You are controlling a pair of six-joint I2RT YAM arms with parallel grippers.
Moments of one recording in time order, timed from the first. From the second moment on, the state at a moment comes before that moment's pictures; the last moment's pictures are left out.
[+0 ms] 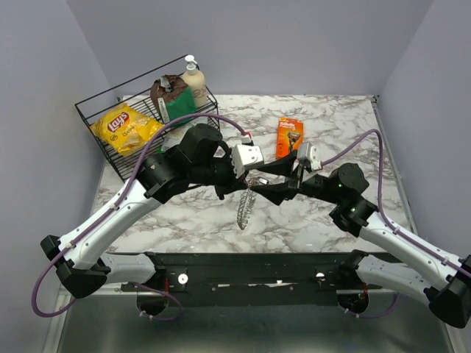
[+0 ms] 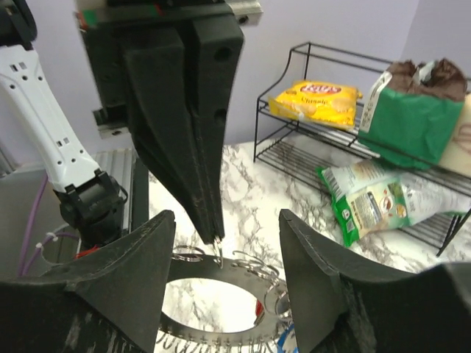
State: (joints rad) left arm -0.85 1.22 1.46 -0.84 0.41 0.26; right arm 0.75 0.92 0.70 0.46 -0.58 0.08
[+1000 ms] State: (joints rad) left arm -0.87 1.23 1.48 -0.92 0.39 0.31; right arm 0.75 1.03 0.75 0.30 -0.74 -0.01
